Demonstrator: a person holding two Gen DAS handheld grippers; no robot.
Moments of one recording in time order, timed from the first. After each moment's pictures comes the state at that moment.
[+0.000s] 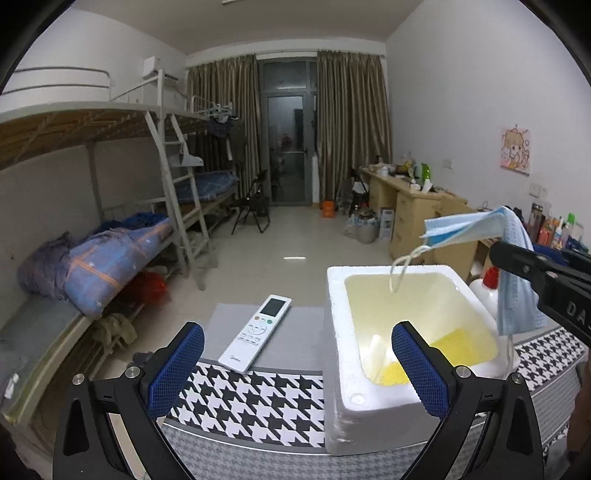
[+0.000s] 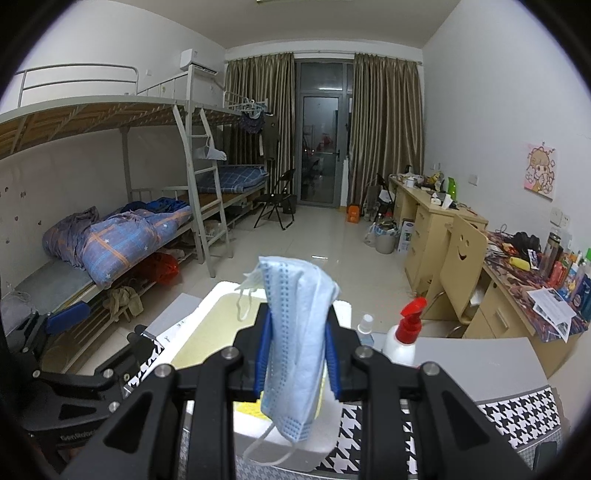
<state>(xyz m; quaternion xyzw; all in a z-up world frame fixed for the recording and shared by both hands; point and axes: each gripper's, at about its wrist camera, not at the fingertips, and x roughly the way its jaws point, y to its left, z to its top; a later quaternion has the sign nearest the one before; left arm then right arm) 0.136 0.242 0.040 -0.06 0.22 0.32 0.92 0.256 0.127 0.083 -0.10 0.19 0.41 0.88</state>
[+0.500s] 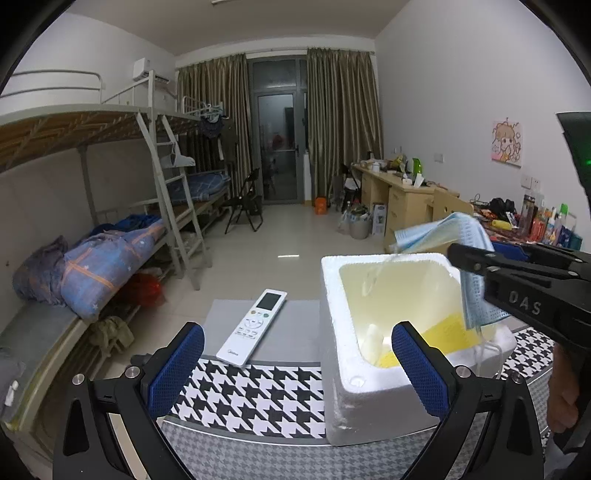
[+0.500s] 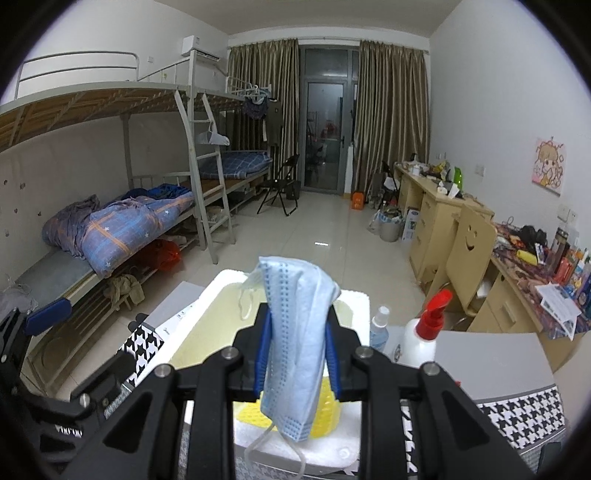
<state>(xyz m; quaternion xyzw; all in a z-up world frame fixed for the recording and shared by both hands) 0.129 0.237 0.035 -0.05 0.23 0.30 0.92 0.270 0.149 0.068 -0.12 0.22 0.41 0.87</state>
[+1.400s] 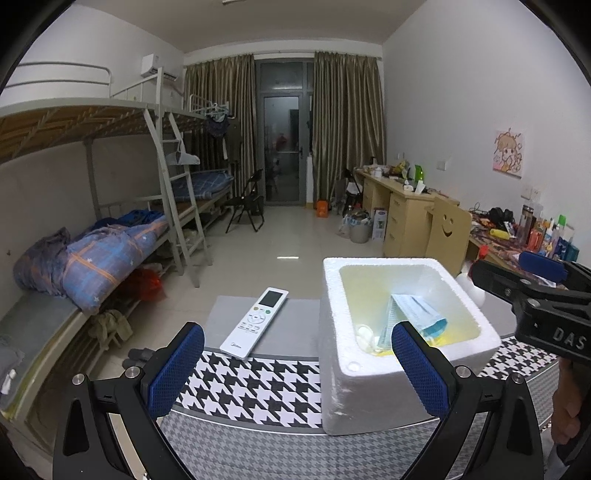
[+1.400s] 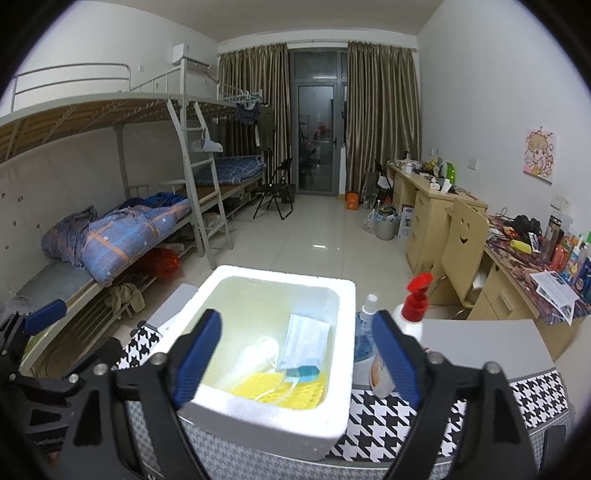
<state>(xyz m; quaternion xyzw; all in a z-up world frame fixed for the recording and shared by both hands) 0.107 0.224 0.044 -0.07 0.22 0.31 0.92 0.248 0.118 0.077 -0.09 0.21 0.41 0.88</state>
